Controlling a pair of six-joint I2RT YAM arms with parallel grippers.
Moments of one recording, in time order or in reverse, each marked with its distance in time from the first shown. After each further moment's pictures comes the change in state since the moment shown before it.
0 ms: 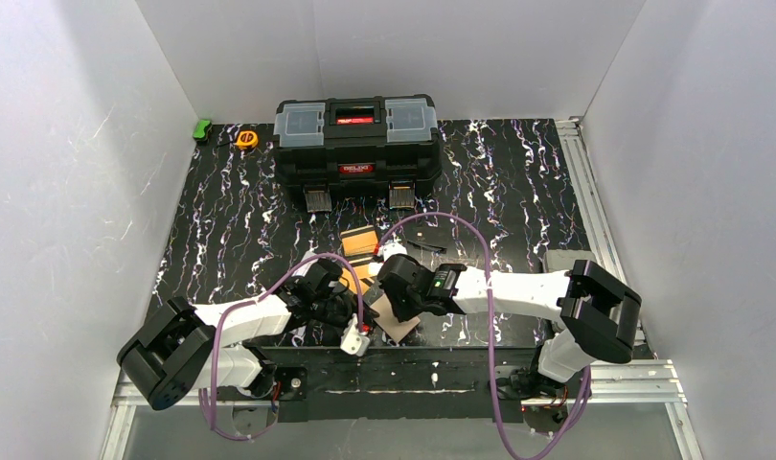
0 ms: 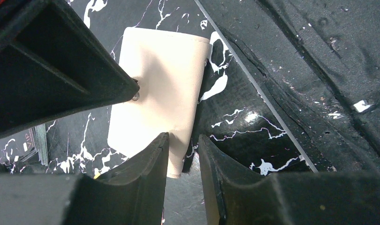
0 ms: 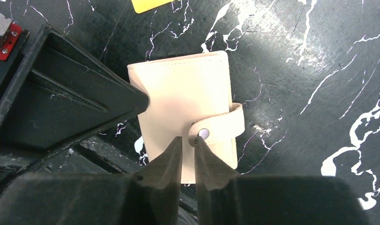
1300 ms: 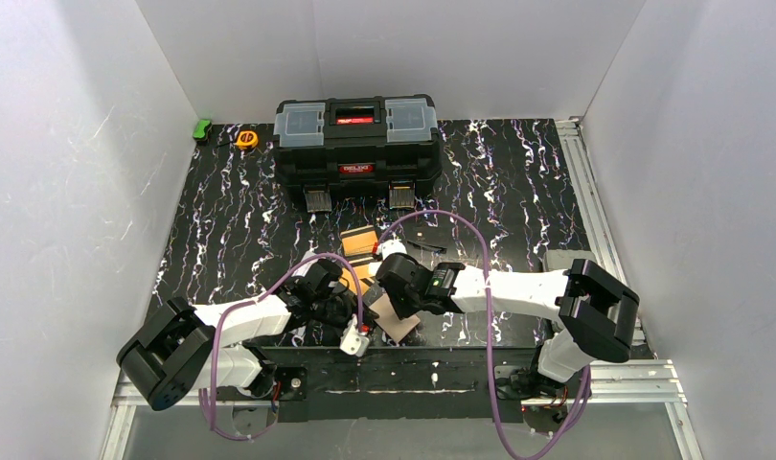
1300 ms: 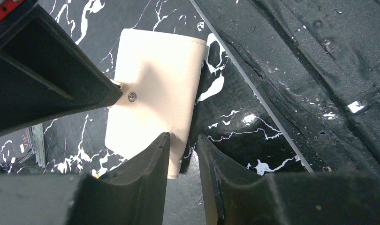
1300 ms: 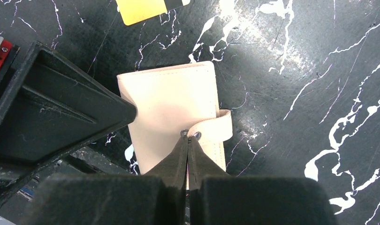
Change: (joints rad) left arm 0.000 -0.002 0.000 -0.010 0.007 -0.001; right arm 0.000 0.010 0.017 -0.010 0.056 -0.036
